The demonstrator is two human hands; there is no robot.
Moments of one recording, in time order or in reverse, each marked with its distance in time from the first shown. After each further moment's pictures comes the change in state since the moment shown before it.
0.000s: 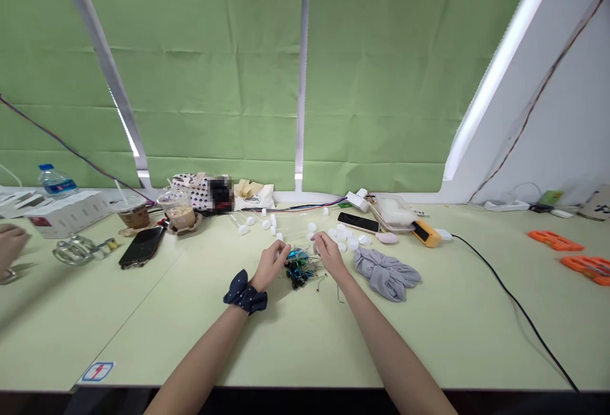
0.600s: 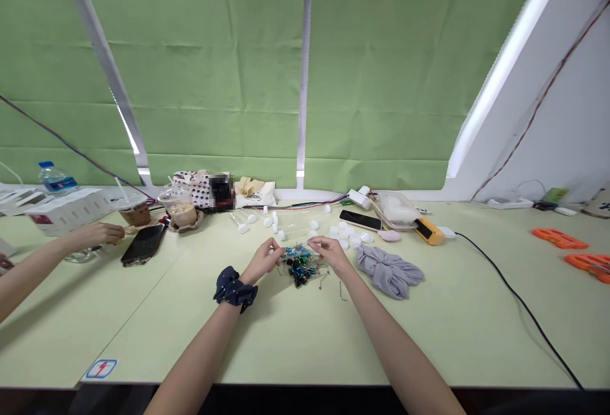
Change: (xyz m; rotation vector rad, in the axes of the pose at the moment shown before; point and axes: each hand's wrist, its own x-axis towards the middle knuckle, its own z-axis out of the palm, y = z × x) left_hand -0.003 0.004 -0.024 -0.216 -0.121 -0.311; right_hand 0.004 0.015 -0.002 0.126 -0.118 0.200
